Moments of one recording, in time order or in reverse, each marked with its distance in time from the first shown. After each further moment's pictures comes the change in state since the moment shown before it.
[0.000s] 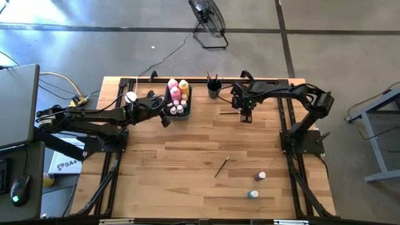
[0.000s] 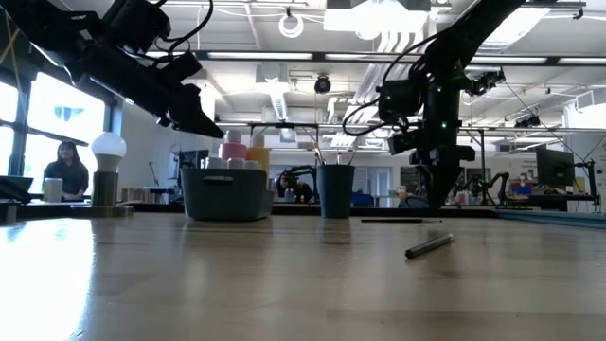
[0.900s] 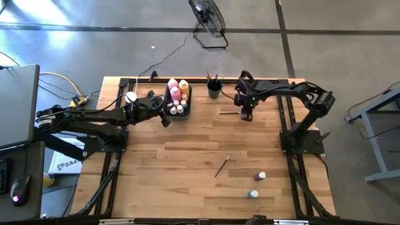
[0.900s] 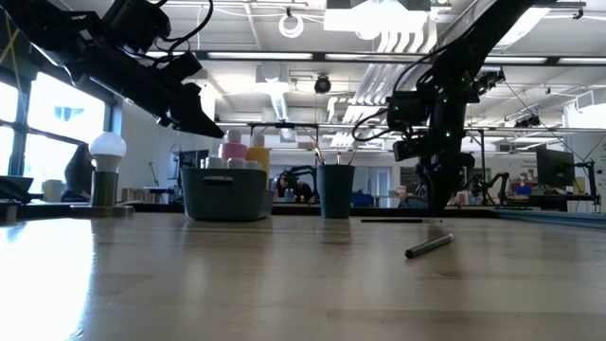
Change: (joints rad) left arm 0.000 0.000 0.000 -0.001 0.002 -0.020; right arm -0.096 0.001 -0.066 0.110 -0.109 -0.034
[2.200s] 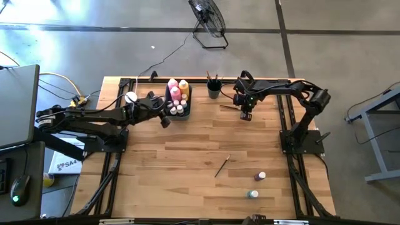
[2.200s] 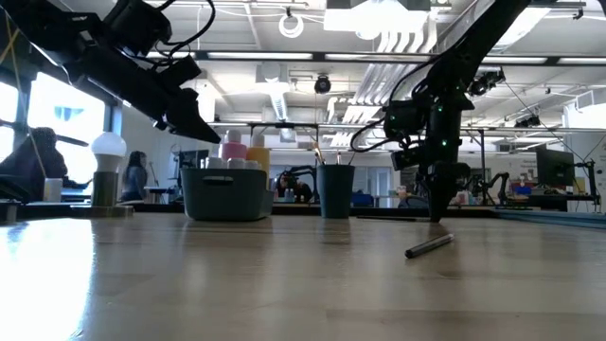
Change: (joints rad) left arm 0.000 0.000 0.000 -0.047 -0.003 0.000; right arm -0.007 0.103 0.002 0.017 0.033 0.008
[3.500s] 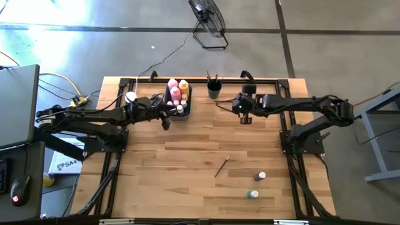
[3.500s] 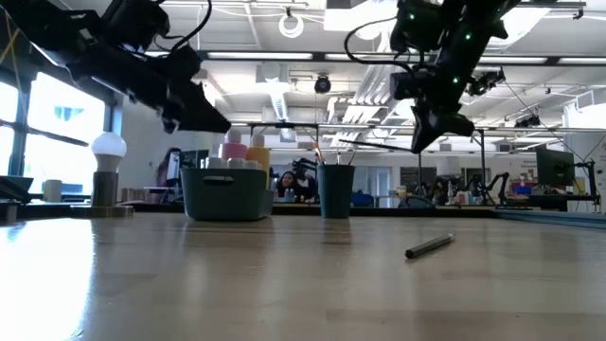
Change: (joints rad) left arm 0.000 0.000 0.001 0.083 0.207 -0.203; right arm 0.410 -0.394 -0.003 0.000 0.566 0.044
